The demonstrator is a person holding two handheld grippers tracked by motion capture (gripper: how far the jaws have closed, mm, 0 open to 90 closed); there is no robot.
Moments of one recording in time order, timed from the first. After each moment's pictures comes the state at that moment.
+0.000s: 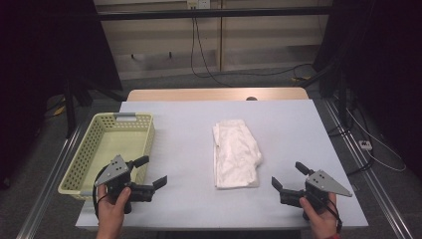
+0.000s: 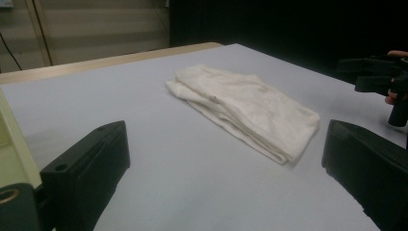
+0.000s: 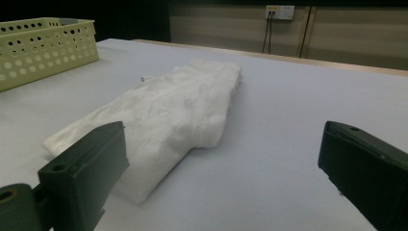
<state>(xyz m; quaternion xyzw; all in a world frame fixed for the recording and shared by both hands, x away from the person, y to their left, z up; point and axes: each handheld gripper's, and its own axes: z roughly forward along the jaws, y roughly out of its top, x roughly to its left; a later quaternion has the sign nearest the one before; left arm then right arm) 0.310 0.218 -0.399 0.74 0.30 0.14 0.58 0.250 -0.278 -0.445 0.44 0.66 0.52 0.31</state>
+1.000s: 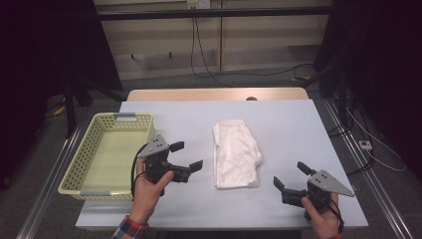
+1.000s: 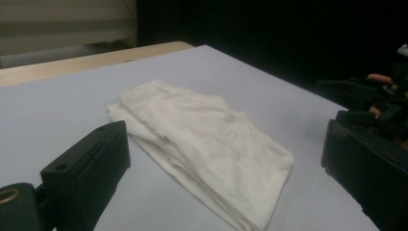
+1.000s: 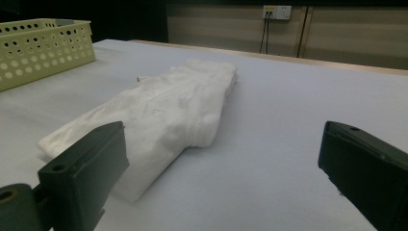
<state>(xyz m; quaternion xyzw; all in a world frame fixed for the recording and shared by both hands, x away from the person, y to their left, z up) 0.349 0.128 -0.379 0.76 0.29 0.08 0.58 0.250 -0.282 -0.445 0.45 0.66 0.52 0.31</state>
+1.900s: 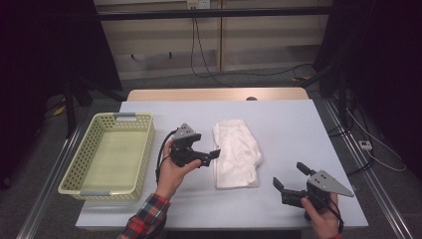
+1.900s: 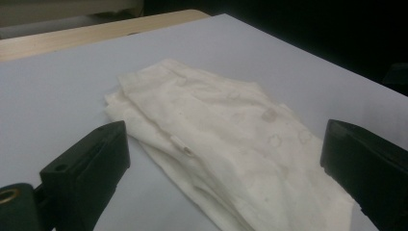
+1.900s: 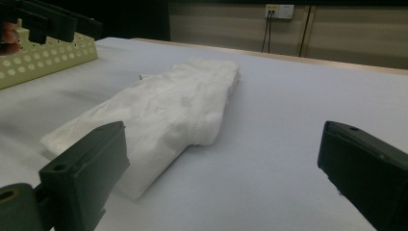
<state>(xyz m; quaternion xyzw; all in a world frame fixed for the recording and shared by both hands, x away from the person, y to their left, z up) 0.408 0.073 -0.410 0.79 0.31 0.08 0.52 0.249 -0.281 -0.446 0.44 0.66 0.52 0.31</state>
